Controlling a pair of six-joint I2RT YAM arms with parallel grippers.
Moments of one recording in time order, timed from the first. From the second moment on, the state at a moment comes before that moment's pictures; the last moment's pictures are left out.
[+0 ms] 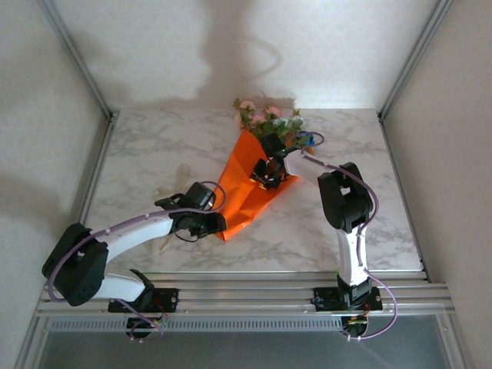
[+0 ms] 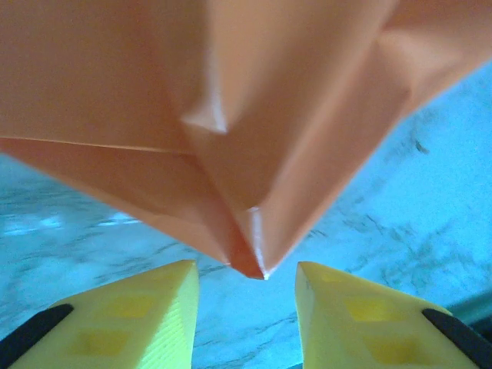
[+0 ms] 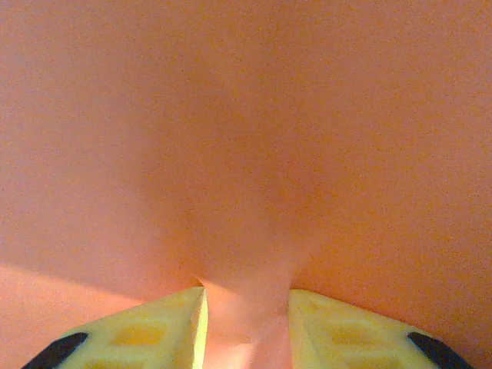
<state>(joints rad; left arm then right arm) -0.62 1.35 0.77 -0.55 0.19 -0.89 0.53 2.09 1.50 -0.57 -0.26 0.99</state>
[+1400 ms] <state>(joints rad) -0.55 1.76 1.00 -0.49 0.04 -0.61 0.52 1.74 0.87 0.00 -0.25 1.14</state>
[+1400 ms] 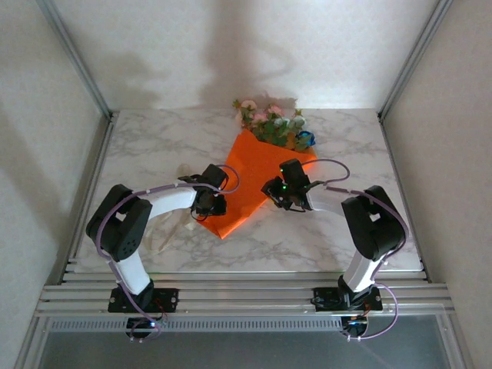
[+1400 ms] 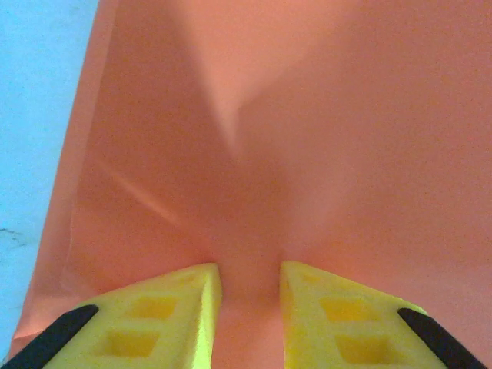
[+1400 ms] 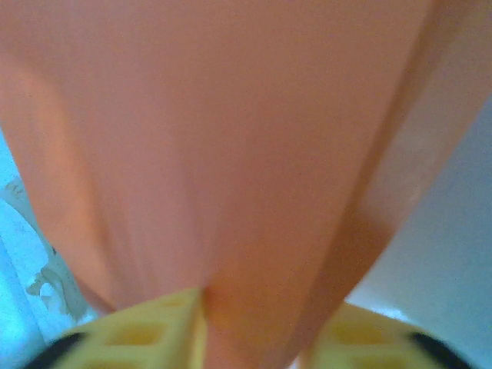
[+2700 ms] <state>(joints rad) -0.55 1.77 1.00 -0.43 0.12 -0.57 0.13 1.94 1.12 -0.04 -0.25 1.10</state>
